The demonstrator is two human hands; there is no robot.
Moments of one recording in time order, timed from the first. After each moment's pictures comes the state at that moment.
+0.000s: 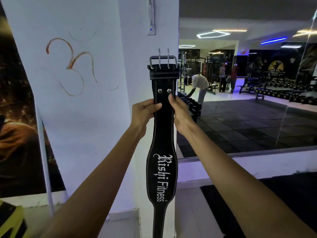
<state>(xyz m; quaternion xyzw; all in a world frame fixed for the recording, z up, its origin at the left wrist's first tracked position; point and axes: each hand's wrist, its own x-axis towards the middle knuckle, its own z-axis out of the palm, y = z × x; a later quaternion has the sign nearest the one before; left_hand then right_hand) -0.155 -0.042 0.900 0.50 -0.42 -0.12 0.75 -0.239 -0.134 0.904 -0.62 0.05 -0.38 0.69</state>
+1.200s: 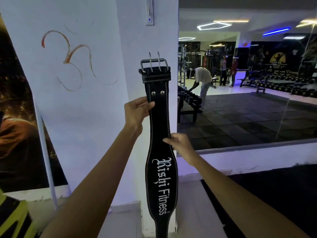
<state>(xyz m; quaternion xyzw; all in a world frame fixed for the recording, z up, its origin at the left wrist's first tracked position) -0.155 -0.029 0.891 0.52 -0.35 -0.09 0.77 -0.258 -0.144 0.792 -0.75 0.12 -0.30 0.57</state>
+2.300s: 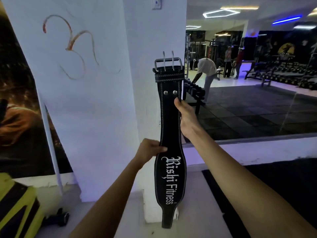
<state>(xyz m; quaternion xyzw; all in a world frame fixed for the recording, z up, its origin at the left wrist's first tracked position) -0.144 -0.008 0.754 0.70 -0.39 -0.23 0.55 -0.229 -0.132 0.842 -0.56 0.10 -0.38 0.73</state>
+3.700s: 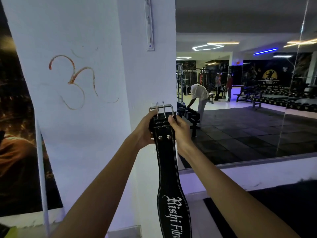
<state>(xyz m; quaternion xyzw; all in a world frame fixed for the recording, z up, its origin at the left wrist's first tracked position) -0.155 -0.039 0.916 0.61 -0.31 -0.32 0.66 -0.233 -0.129 0.882 -0.61 0.07 -0.47 0.63</state>
